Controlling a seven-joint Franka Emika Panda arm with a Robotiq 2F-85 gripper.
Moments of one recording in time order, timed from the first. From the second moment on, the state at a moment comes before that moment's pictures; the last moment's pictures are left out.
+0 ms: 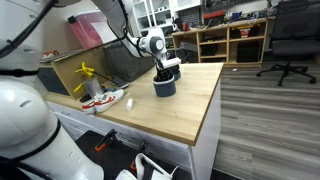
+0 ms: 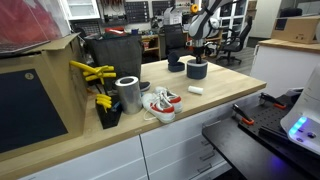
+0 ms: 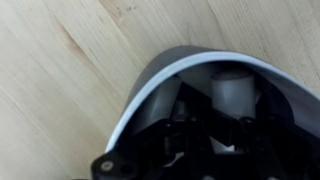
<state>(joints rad) -0.11 0.56 0.08 -1.92 -0.11 2.42 -0.92</state>
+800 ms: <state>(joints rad) -0.11 0.52 0.09 -1.92 -0.11 2.42 -0.91</state>
